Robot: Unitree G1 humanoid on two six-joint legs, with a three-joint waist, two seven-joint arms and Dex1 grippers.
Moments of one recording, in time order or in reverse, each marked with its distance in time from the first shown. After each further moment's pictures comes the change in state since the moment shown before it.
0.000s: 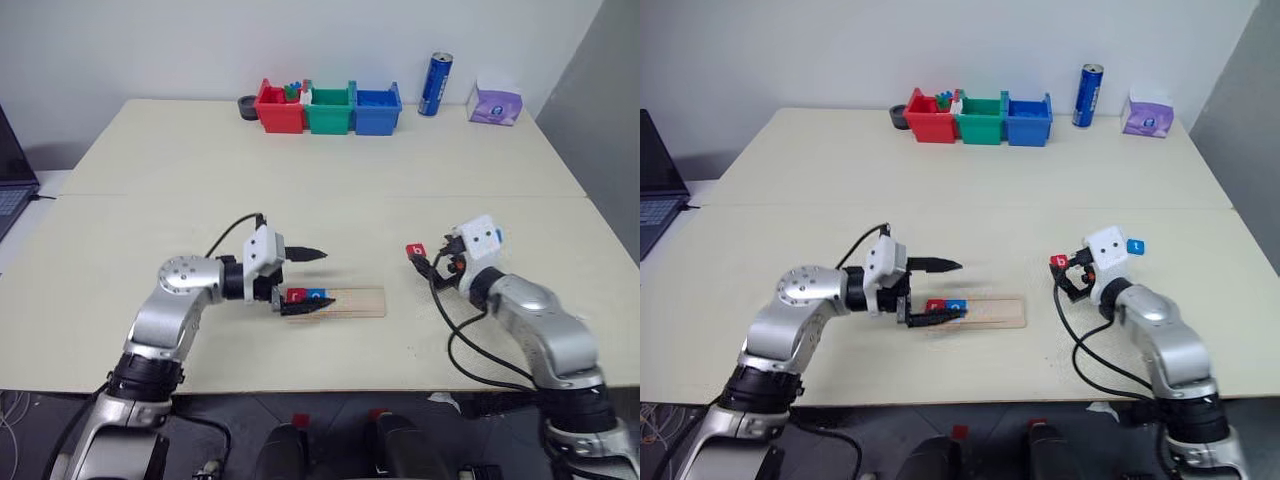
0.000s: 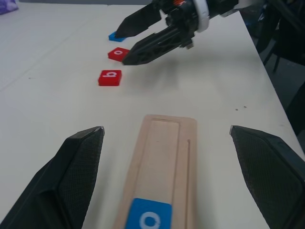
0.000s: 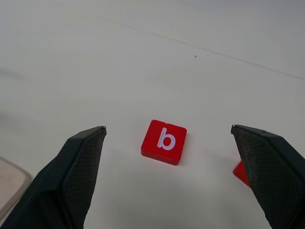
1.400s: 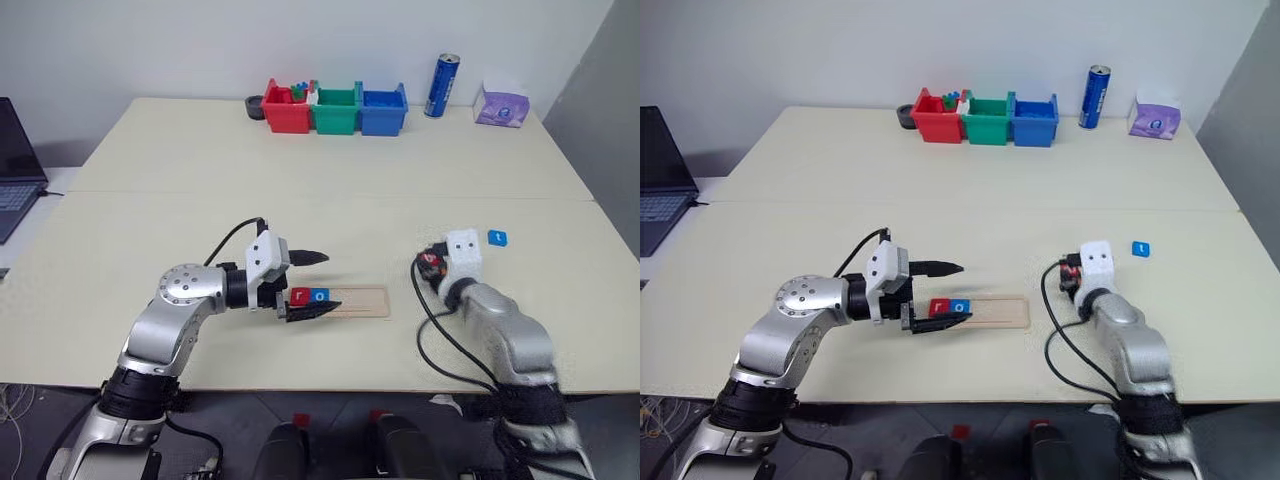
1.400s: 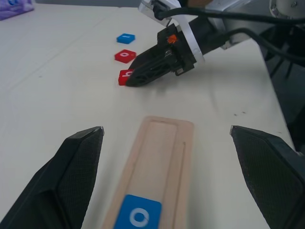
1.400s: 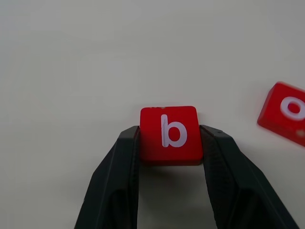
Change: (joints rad) left arm 0.055 0.036 -0.009 -0.111 -0.045 0.049 0.070; right arm 0.078 0.102 -0.043 -0.094 -0.036 0.220 -0.110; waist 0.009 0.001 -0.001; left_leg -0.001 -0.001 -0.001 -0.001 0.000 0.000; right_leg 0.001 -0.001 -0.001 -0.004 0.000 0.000
